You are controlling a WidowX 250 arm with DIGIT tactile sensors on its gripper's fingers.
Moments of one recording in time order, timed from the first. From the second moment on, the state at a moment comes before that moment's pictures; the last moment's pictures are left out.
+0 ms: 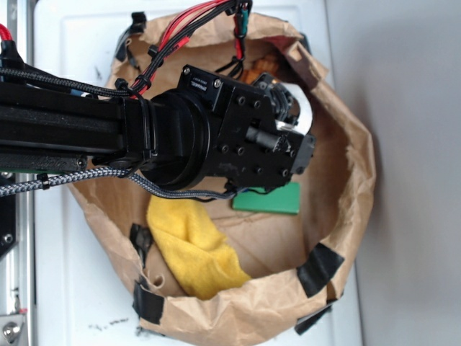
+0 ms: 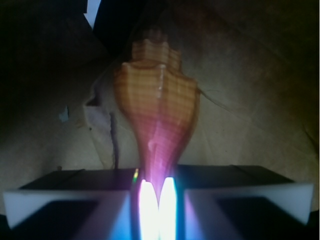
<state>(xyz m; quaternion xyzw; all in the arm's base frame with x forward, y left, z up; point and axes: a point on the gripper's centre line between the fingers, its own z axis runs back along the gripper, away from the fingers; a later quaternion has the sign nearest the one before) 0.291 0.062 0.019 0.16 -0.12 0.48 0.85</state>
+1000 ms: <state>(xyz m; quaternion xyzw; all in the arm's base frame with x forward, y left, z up) 0.275 0.057 0.075 0.08 -0.14 0.39 0.91</state>
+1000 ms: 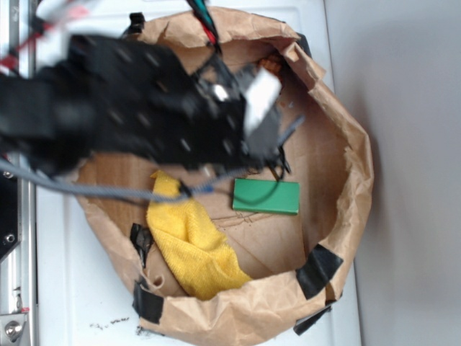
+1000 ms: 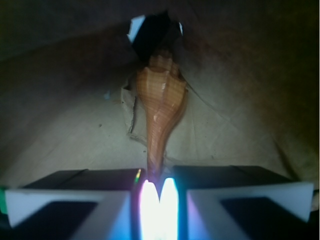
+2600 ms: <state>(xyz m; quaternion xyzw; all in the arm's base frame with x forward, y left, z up) 0.311 0.080 0.026 0.11 -0.14 0.37 0.91</state>
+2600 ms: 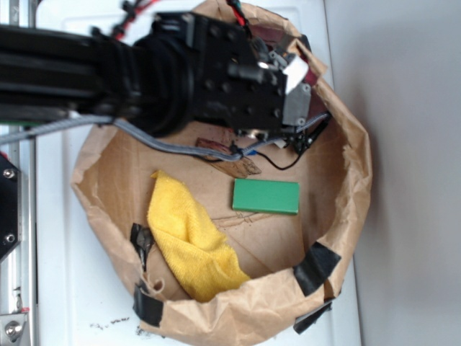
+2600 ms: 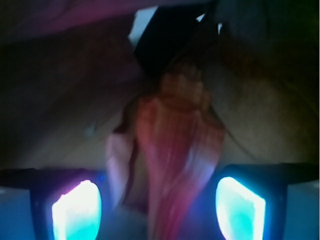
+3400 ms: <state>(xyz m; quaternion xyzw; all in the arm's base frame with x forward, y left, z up) 0.330 0.090 0.022 0.13 -0.15 0.36 0.91</state>
